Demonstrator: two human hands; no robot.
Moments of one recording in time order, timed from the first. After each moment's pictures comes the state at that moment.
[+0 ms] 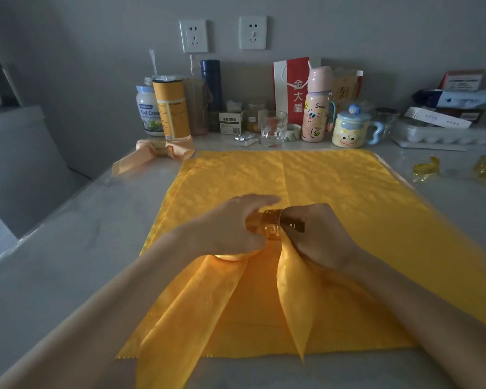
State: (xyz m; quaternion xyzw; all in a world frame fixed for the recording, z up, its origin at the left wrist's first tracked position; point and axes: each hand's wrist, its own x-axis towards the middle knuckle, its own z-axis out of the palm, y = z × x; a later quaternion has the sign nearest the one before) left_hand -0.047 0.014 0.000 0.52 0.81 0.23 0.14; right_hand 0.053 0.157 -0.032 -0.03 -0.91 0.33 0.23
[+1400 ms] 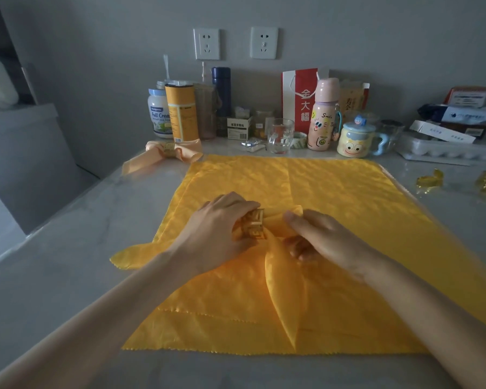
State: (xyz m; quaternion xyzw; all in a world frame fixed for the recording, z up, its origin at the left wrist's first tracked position) left_hand -0.055 -0.014 -0.027 0.51 0.81 0.24 -0.13; right_hand 0.065 0.154 -0.020 -0.17 -0.83 0.53 0.06
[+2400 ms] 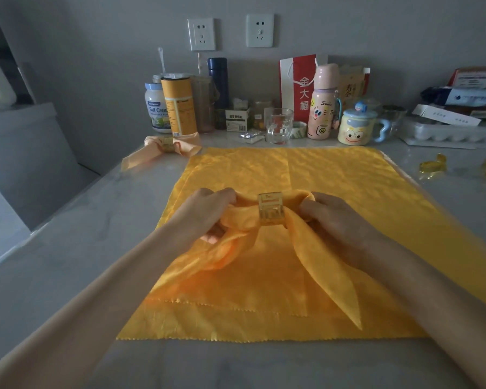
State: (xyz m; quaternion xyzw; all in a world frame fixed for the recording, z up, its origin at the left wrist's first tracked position) left_hand -0.050 -0.006 0.004 0.17 0.86 0.45 0.19; right_hand 0.063 0.156 -0.013 -0.22 -0.70 0.67 0.08
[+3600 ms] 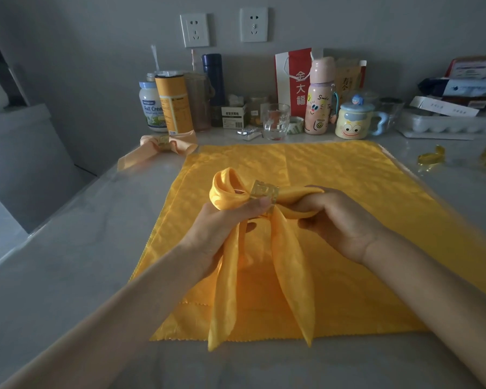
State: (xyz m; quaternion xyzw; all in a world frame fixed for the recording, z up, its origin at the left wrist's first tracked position) left_hand -0.011 -0.006 -0.004 0.22 0.65 0.67 0.28; right_hand 0.060 0.156 -0.014 -0.16 -0.67 0.71 0.12
